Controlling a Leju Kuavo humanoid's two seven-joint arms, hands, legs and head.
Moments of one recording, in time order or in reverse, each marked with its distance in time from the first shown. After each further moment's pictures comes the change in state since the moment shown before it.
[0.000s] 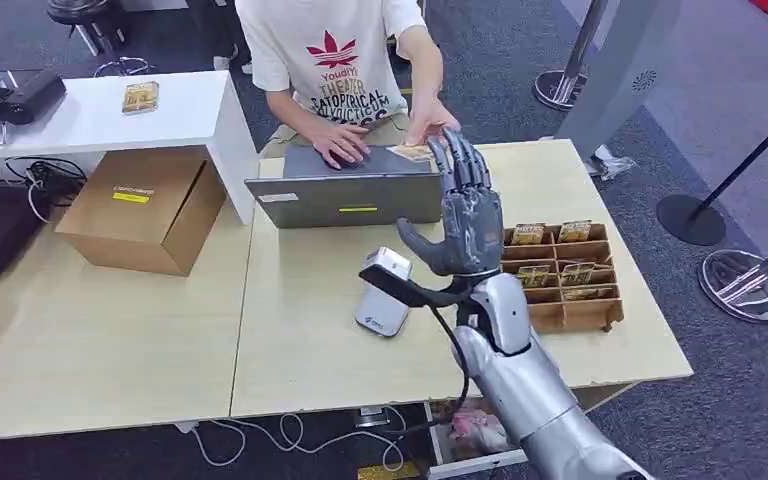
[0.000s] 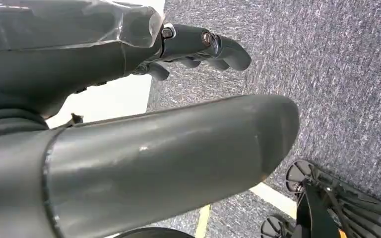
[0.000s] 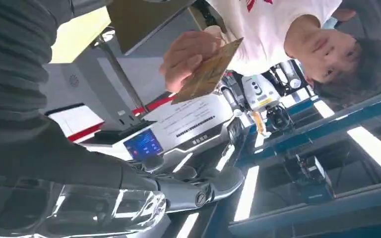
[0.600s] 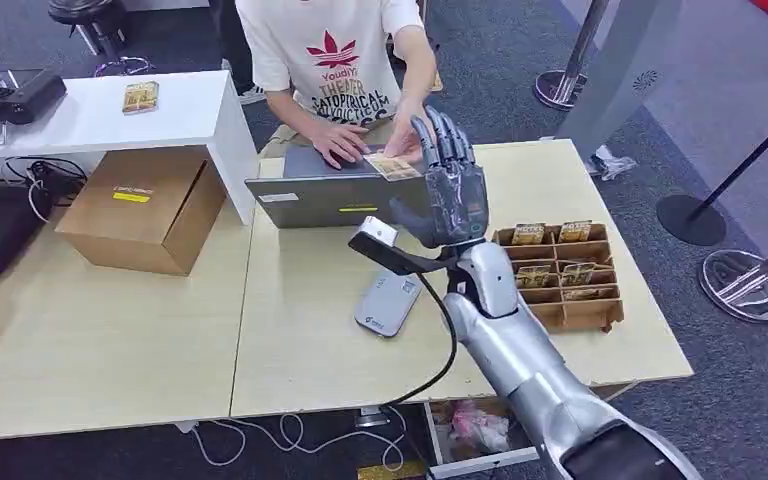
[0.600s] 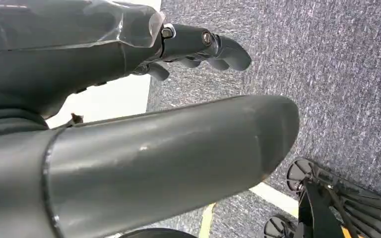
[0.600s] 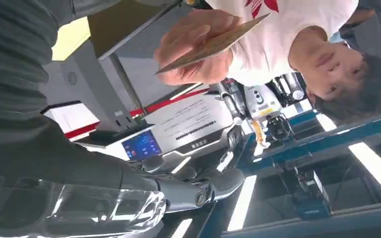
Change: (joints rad) left arm -0.003 0.008 -0.008 0.000 -0.029 -0.019 0.003; right arm -0.167 0.033 0.024 0.260 -0.045 -0.030 -0.029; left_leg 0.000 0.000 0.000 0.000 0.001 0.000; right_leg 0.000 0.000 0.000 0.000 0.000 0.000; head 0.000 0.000
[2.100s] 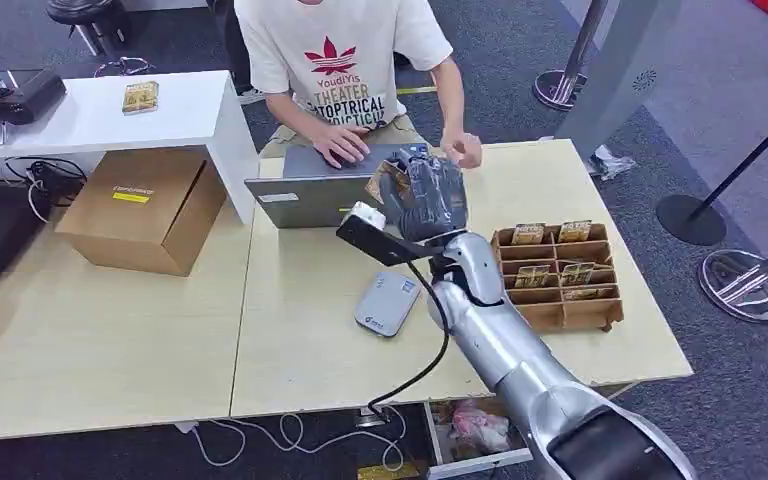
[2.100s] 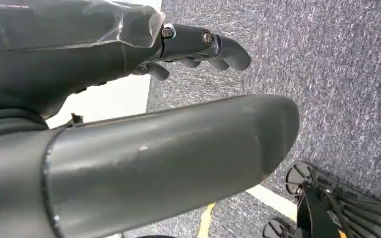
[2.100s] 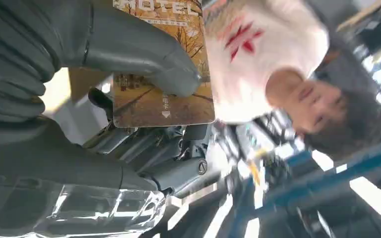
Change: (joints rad) left arm 0.004 0.008 -0.003 0.000 0.010 -0.004 -0.006; right arm -0.046 0.039 0.022 0.036 -0.265 0.178 -0.066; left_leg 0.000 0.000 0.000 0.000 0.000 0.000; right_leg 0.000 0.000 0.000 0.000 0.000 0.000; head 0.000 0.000
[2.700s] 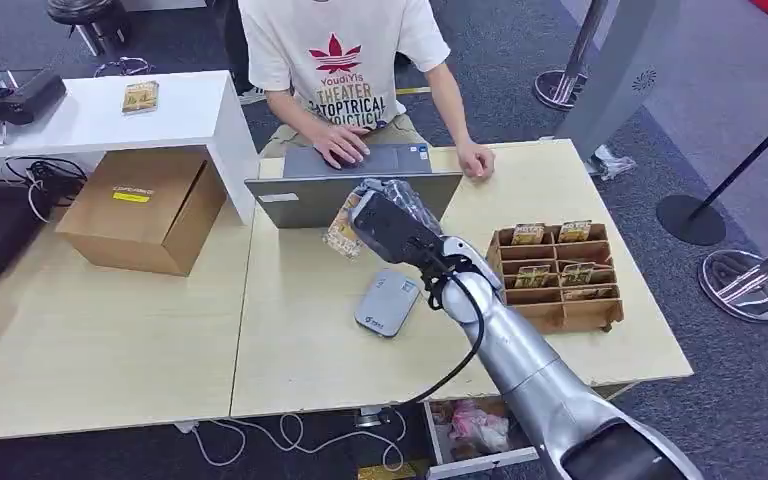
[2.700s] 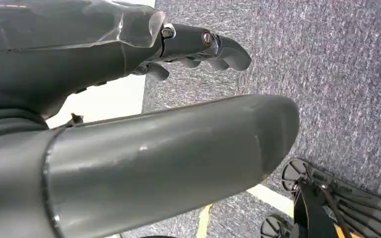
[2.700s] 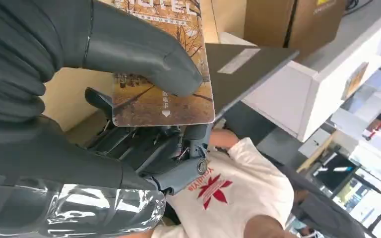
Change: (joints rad) left arm 0.004 0.009 0.000 0.000 -0.007 -0.032 -0.021; right arm 0.042 -0.045 0.023 -0.133 -0.469 0.522 0.022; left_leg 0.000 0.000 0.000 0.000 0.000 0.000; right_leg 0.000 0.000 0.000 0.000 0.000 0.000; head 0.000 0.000
